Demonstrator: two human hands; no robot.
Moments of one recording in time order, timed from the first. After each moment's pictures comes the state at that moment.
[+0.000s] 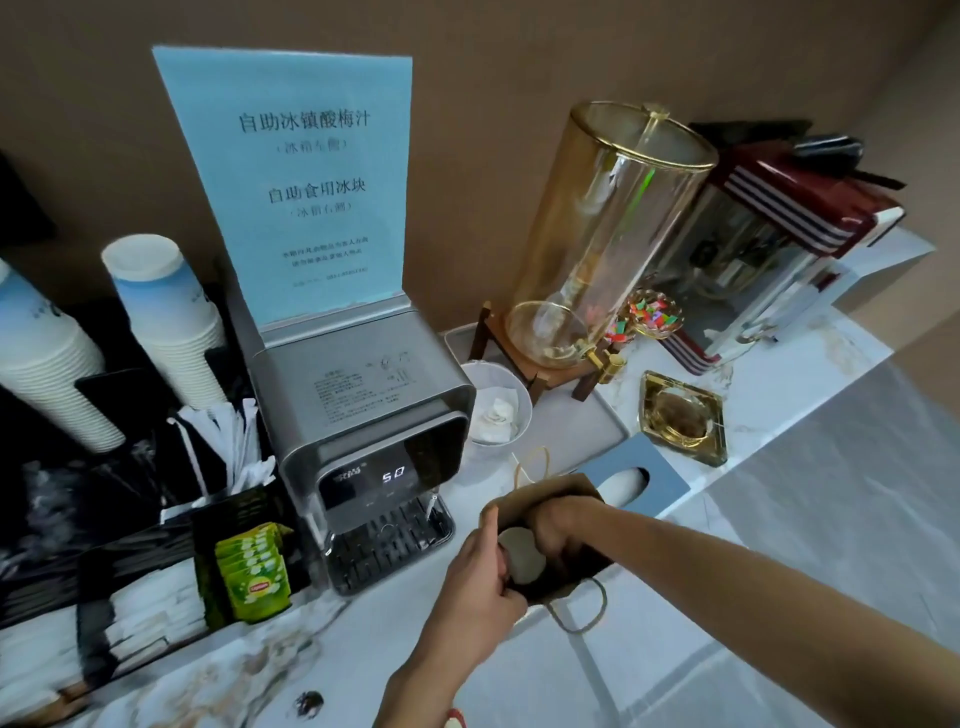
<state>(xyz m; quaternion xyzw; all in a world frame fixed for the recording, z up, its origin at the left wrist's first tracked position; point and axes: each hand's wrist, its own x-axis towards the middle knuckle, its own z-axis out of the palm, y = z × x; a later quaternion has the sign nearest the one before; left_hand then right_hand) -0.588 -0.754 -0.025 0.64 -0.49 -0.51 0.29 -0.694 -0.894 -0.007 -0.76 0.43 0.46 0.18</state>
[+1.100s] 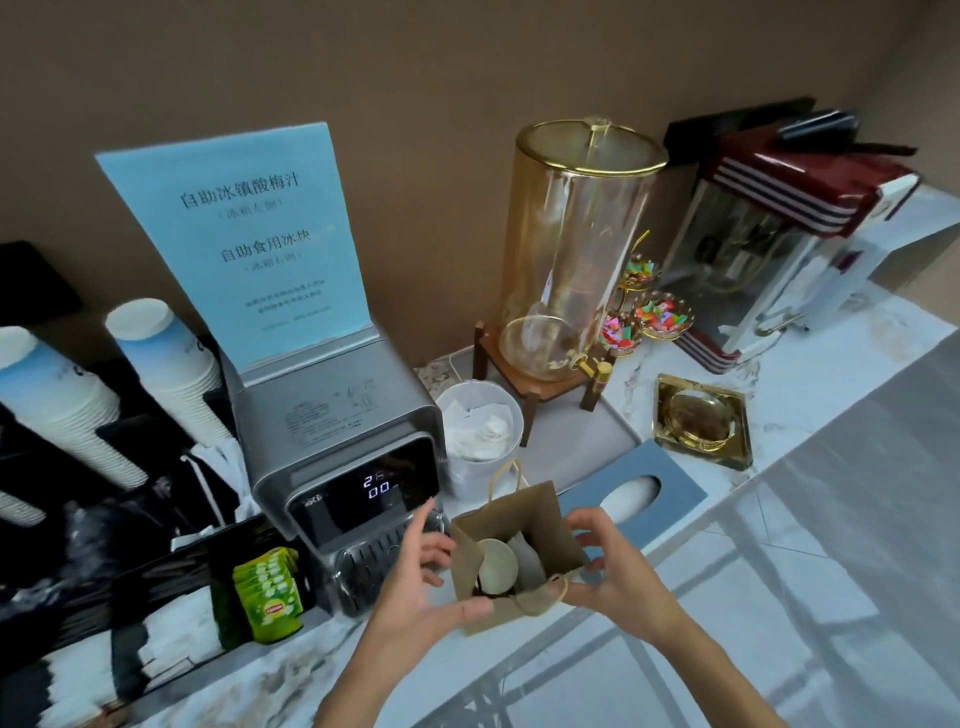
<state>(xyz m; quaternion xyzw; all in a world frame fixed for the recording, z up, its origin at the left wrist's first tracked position) -0.559 -0.747 -0.043 0.63 -0.45 -0.47 0.42 -0.803 -0.840 -0.026 -0.69 0.51 -0.15 0.49</state>
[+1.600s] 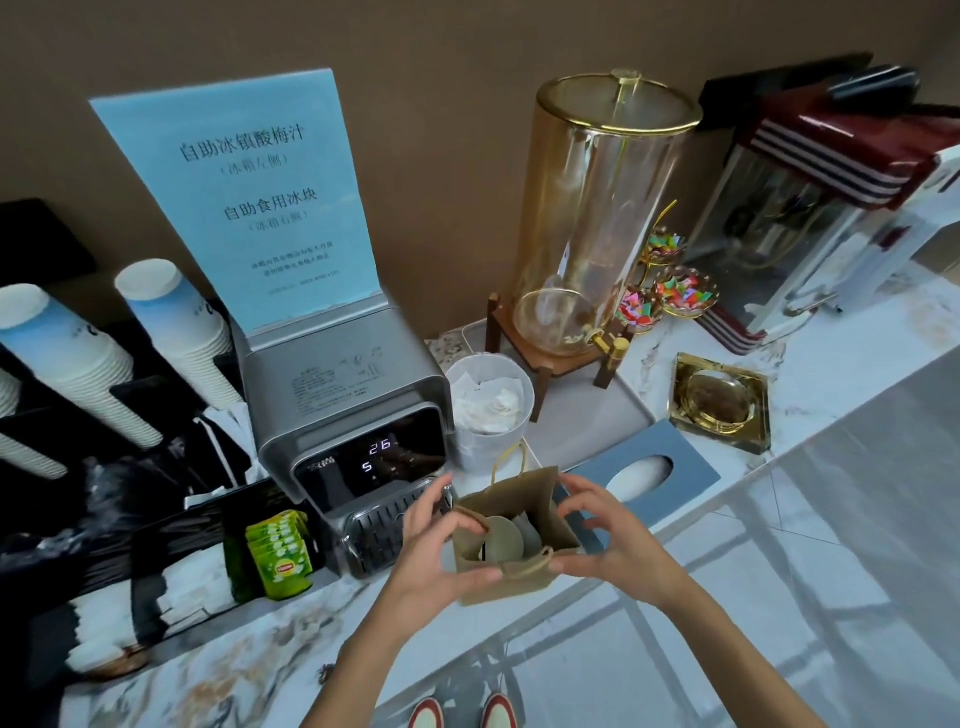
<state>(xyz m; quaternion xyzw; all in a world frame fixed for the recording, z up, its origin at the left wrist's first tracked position) -0.564 -0.755 -0.058 0.63 -0.54 -0.40 0.39 -0.807 -0.856 -0.041 -0.74 0.42 -0.18 0.49</state>
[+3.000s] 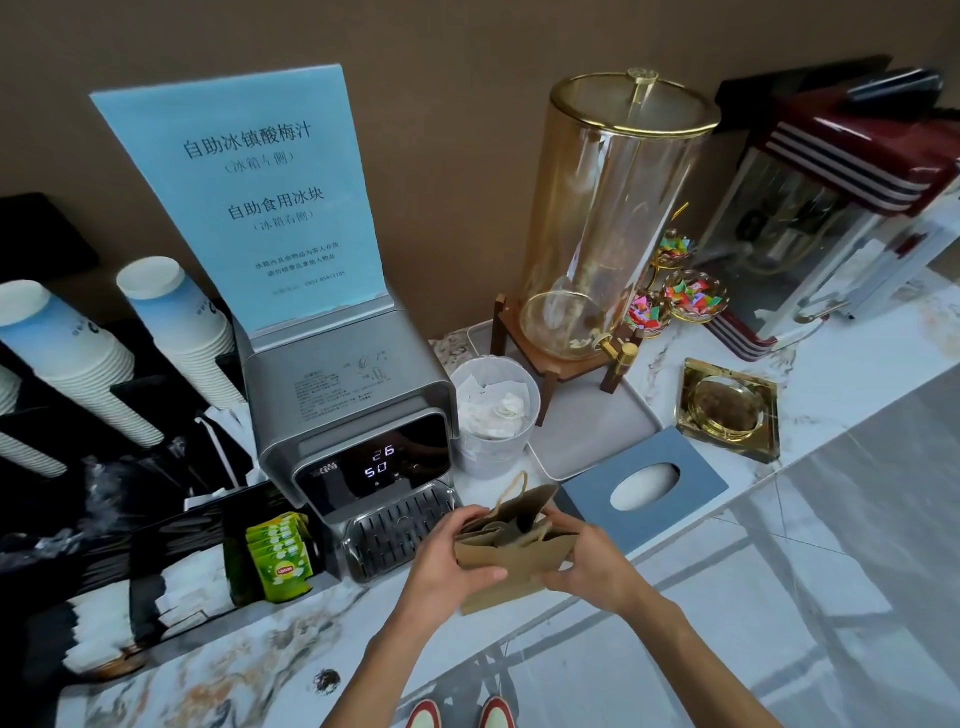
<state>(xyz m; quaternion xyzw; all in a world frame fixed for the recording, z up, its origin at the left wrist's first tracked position) -0.576 -0.773 -0.094 0.66 -0.42 -0.47 0.41 -0.781 -0.863 -0.089 -0.73 0.47 -0.04 0.50</state>
